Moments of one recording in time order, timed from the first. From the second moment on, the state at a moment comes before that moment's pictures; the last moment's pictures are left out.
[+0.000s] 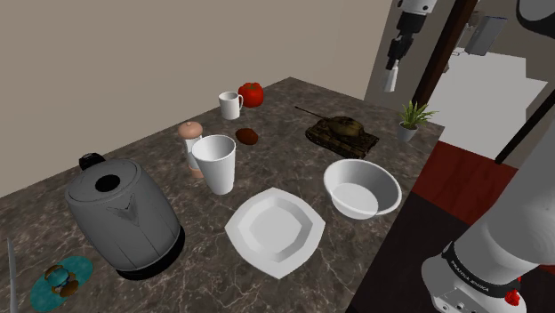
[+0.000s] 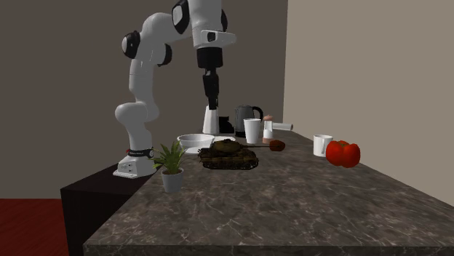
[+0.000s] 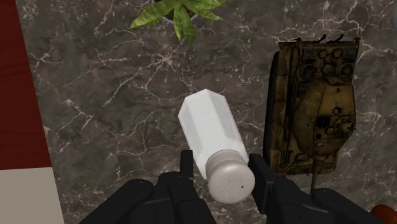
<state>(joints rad) -0.16 0.16 -0.55 -1.60 0.19 1.71 -0.80</state>
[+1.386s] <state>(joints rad) 0.12 0.16 -0.35 -1.59 0.16 1.76 -0.33</state>
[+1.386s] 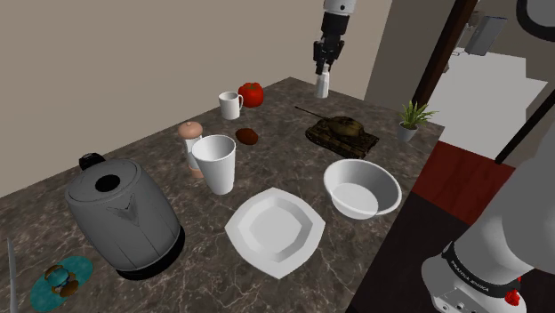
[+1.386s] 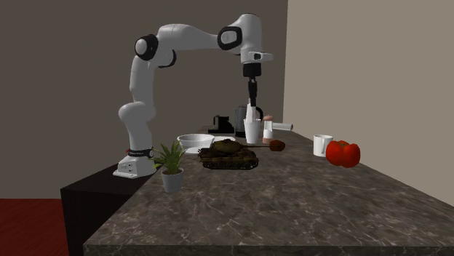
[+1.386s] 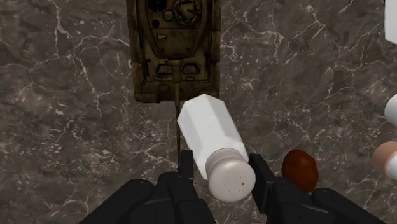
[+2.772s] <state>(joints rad) 0.25 0.39 -0.25 -1.38 0.19 1.81 -0.09</state>
